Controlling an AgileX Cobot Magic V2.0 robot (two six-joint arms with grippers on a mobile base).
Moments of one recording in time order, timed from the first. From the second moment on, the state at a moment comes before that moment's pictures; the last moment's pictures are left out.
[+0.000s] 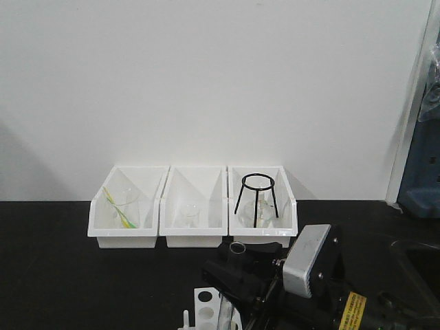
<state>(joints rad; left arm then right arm) -0.11 -0.02 0.03 0.17 0.24 -0.15 0.43 1.52 -0.70 -0.77 -0.93 0.44</state>
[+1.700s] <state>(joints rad) -0.11 -0.02 0.03 0.17 0.24 -0.15 0.43 1.49 -0.79 -0.96 -0.72 0.72</state>
